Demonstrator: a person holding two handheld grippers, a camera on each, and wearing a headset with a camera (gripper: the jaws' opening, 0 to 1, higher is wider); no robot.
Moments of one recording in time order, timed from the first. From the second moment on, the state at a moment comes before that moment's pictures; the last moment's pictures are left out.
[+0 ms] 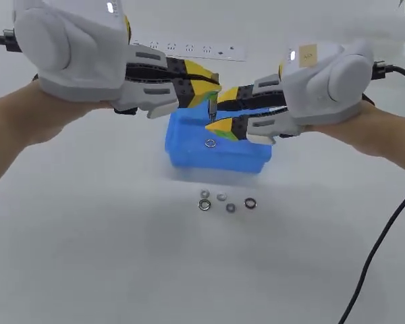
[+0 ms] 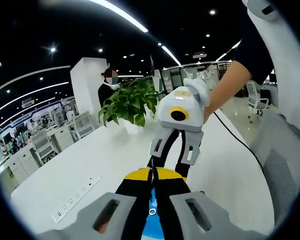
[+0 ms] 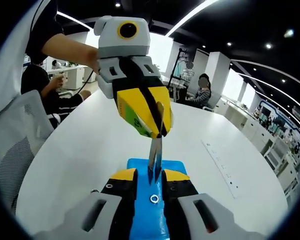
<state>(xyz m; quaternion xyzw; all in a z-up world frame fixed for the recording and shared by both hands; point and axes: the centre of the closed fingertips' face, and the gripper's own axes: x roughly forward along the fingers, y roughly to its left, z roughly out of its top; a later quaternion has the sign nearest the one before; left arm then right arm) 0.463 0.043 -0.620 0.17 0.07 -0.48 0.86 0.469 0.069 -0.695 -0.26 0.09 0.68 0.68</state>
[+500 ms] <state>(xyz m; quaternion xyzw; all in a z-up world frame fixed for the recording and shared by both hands) 0.418 0.045 -0.607 0.14 0.06 -0.46 0.87 0.457 0.029 -0.681 -0.19 0.12 0.61 0.76</state>
